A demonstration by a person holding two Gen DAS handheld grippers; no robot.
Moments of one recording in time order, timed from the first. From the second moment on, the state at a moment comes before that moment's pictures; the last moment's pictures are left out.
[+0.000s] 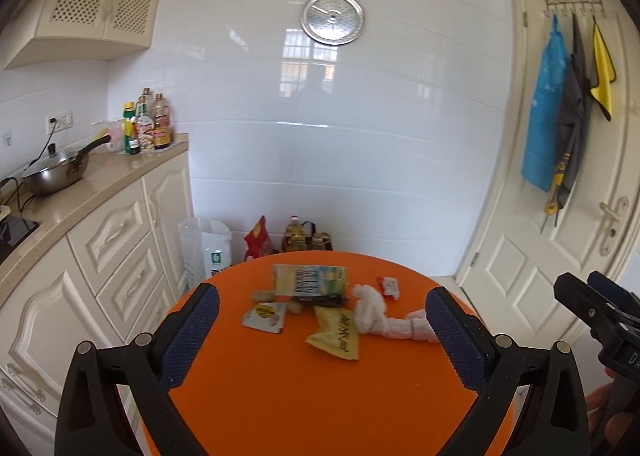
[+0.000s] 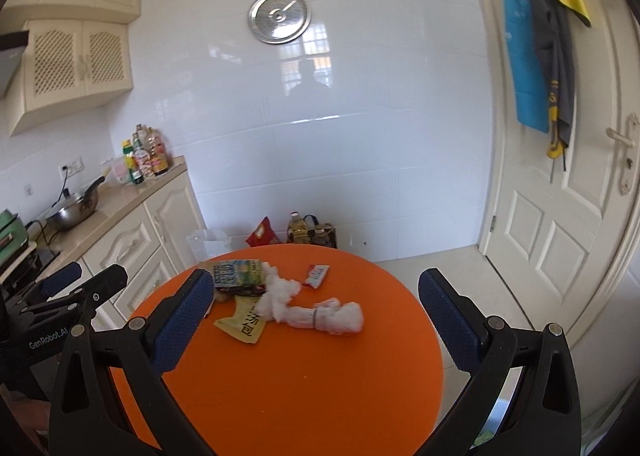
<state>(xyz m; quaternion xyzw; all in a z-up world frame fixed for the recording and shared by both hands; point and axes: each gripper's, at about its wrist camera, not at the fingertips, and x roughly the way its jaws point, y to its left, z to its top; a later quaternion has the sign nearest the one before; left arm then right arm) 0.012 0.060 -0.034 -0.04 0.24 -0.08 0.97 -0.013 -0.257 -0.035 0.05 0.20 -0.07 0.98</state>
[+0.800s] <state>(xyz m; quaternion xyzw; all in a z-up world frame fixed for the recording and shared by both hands) 0.127 0.045 -0.082 -0.02 0.33 -0.07 0.94 0.127 -0.288 -0.147 -0.04 0.39 0.05 0.92</state>
